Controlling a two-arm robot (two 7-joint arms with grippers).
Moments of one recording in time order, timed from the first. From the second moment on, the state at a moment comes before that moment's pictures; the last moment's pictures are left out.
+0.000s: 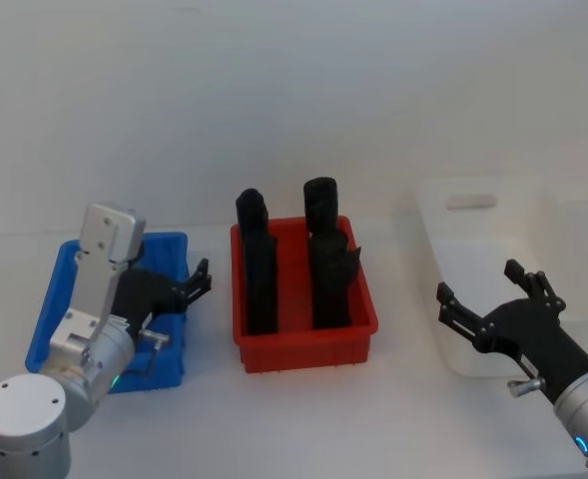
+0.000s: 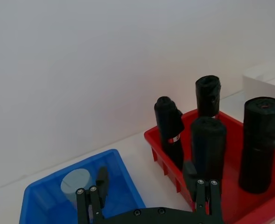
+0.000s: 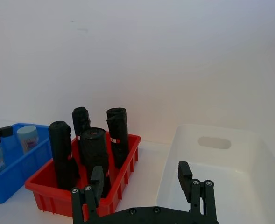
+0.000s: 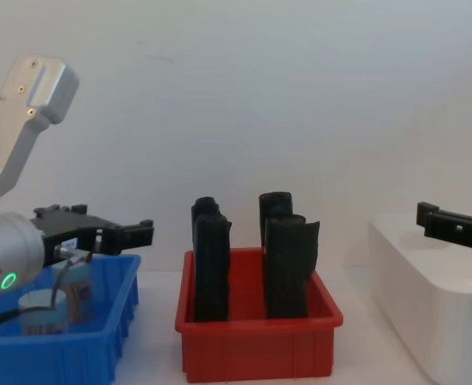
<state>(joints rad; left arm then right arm) -0.34 0.37 0.36 -1.43 -0.29 0.14 -0.01 -0.01 0.34 -0.23 -1.77 0.29 0.03 0.07</state>
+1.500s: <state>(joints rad) -0.38 0.38 0.27 -1.24 -0.42 0.21 -0.04 -0.01 0.34 -0.23 -1.77 0.29 0.03 0.07</state>
